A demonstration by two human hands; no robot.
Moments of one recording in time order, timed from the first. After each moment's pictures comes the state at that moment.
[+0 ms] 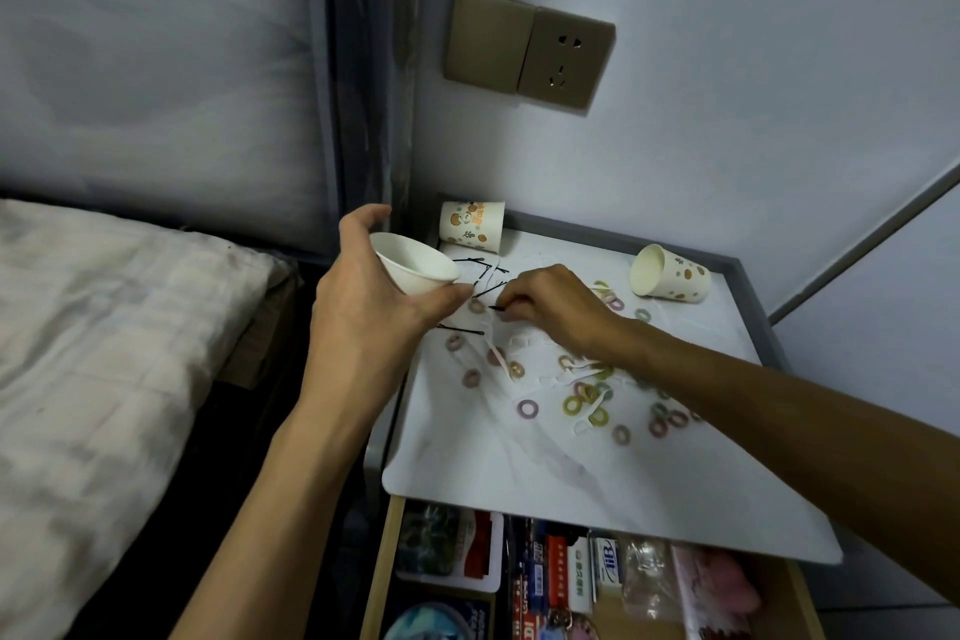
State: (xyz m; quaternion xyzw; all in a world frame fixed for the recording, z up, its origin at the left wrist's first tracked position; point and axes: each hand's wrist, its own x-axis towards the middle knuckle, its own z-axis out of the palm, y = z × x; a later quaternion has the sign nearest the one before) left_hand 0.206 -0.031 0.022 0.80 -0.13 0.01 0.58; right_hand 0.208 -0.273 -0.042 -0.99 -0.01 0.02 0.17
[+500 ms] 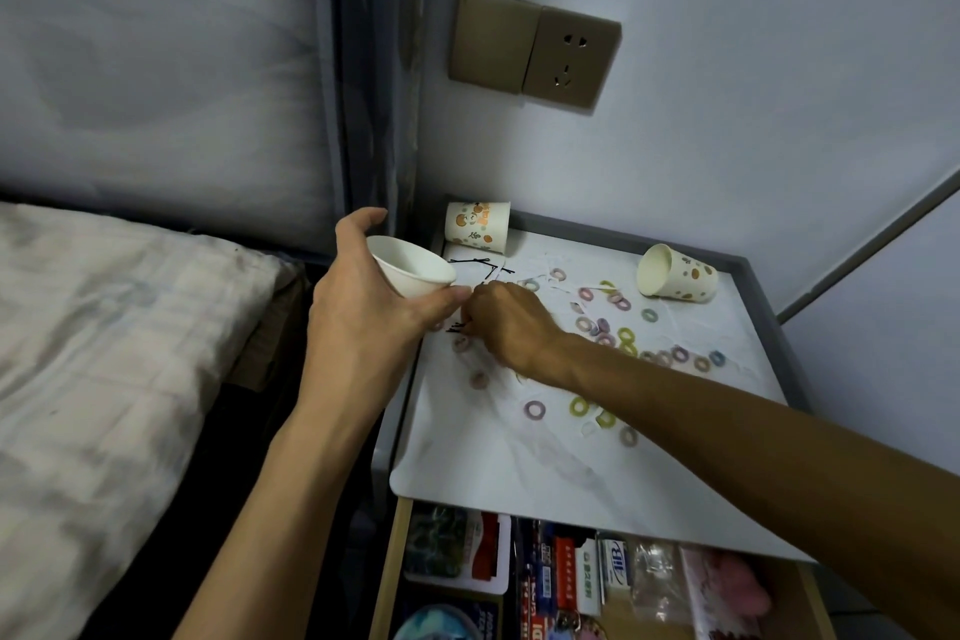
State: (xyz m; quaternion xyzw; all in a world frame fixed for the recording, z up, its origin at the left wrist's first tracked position) left_hand 0.208 -0.026 0.021 0.81 -0.12 0.02 0.58; right_hand 0.226 -0.223 -0.073 -1.00 -0.03 0.00 0.04
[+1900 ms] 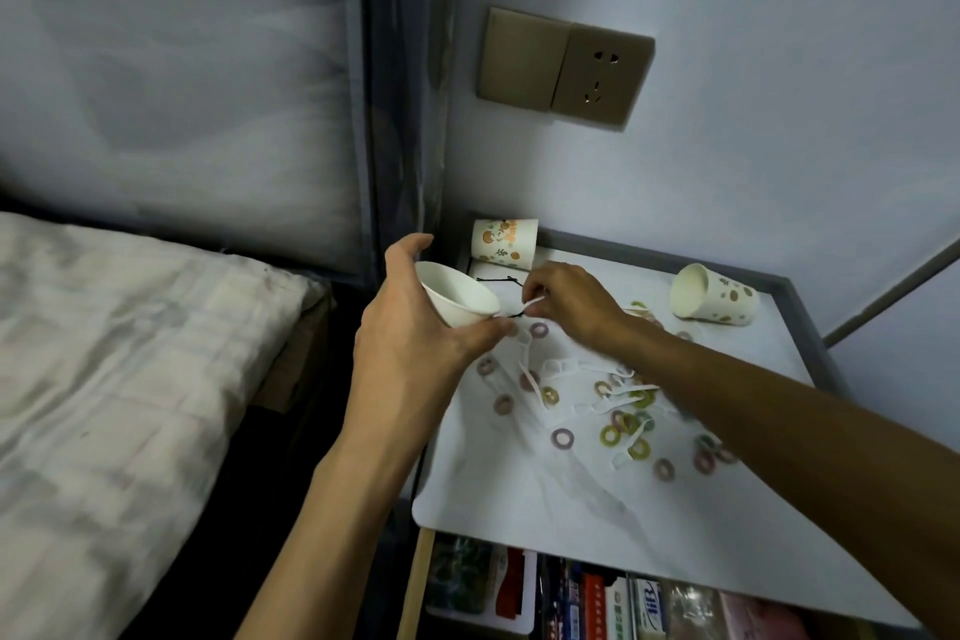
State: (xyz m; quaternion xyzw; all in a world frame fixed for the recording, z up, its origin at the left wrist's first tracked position) left_hand 0.210 -0.039 0.015 0.81 -0.13 0.00 0.57; right_hand 0.259 -0.289 -0.070 -0.99 0.05 -0.02 0.16
